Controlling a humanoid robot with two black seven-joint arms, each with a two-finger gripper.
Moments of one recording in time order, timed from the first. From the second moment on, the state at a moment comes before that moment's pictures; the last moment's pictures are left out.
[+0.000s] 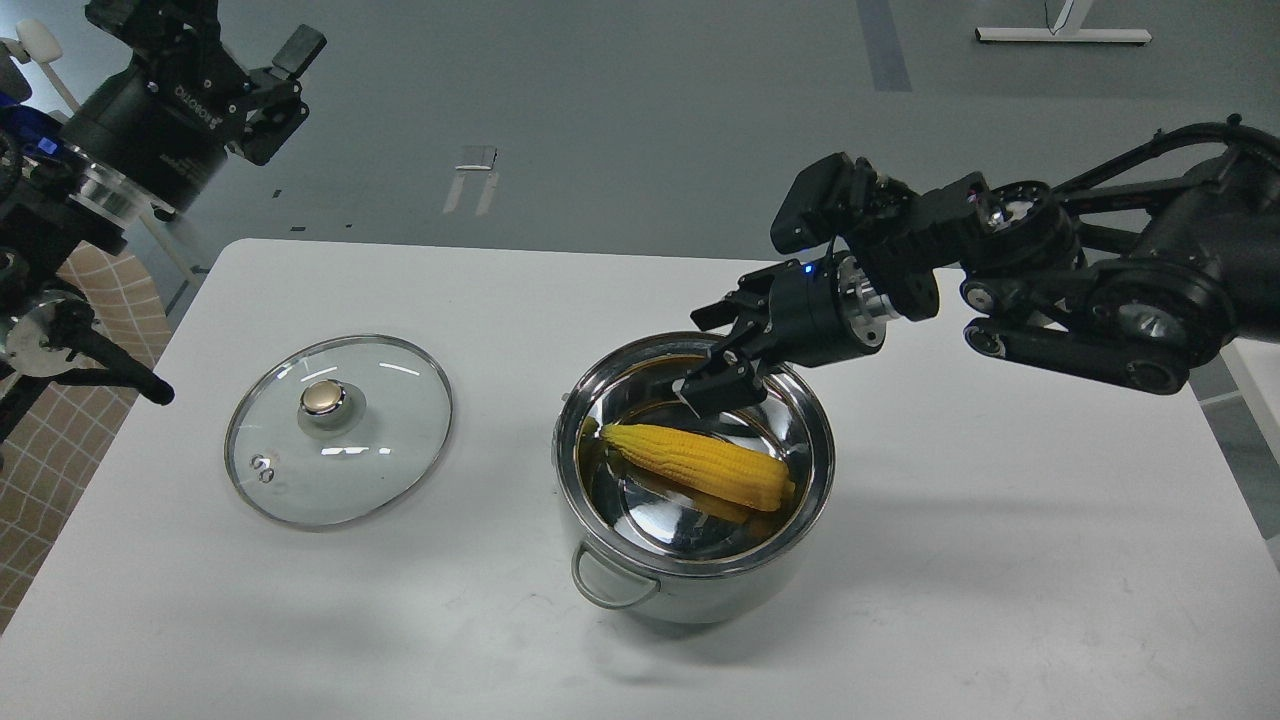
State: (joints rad) left arm -0.58 0.80 -0.95 -1.28 0.52 -0.29 -0.49; right arm 1.62 -0.34 -0.40 1.13 -1.30 0.13 0.49
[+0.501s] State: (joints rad) left arm -0.62 0.62 -0.95 -1.12 0.51 -0.26 -0.44; right arm 1.39 -0.43 0.06 0.80 -0.85 0.04 0.49
